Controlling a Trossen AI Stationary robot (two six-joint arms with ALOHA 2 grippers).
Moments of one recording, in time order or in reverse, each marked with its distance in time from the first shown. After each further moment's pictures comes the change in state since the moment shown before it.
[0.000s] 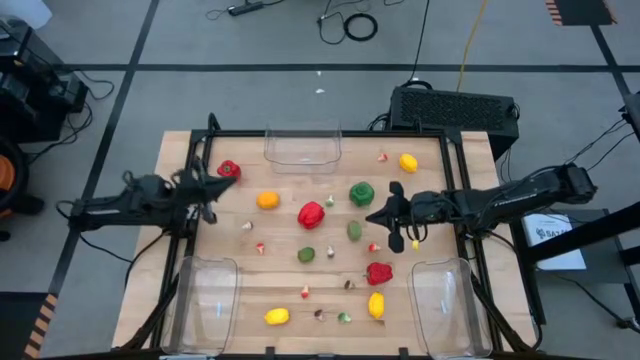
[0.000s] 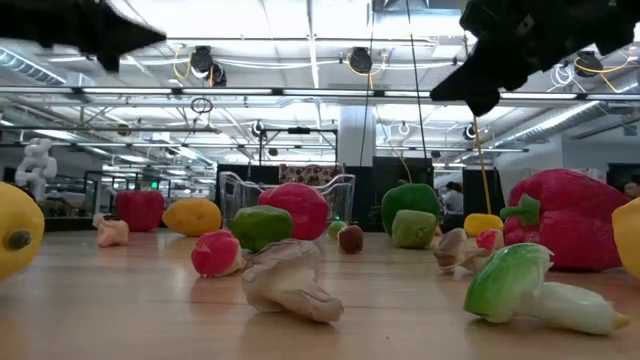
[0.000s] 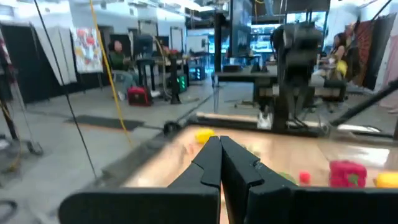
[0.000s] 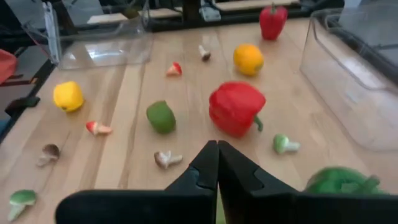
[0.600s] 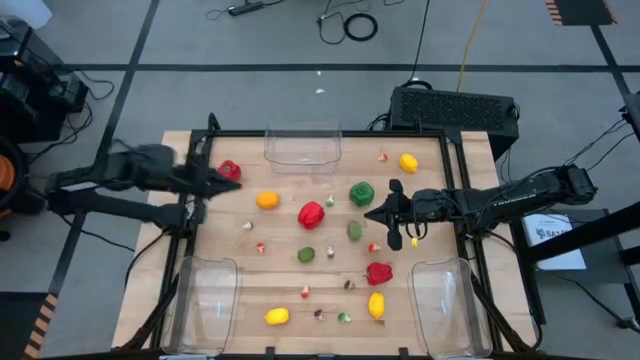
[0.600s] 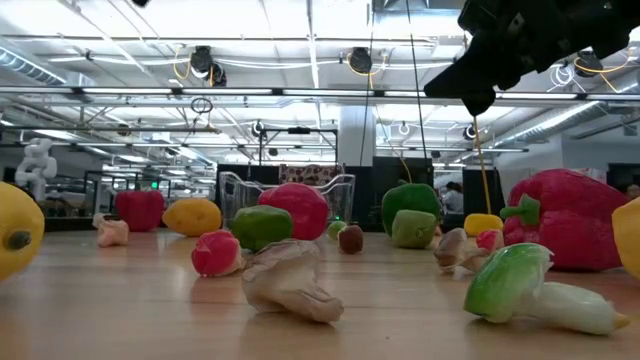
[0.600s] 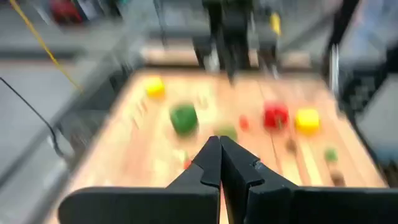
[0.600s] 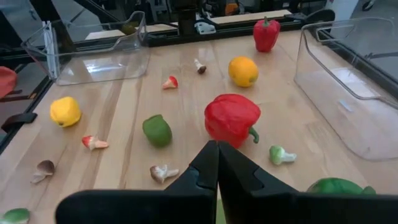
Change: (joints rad) left arm -0.009 0.608 0.722 -0.638 0.238 -0.082; right arm -0.022 0.001 -0.012 0.063 0.000 0.009
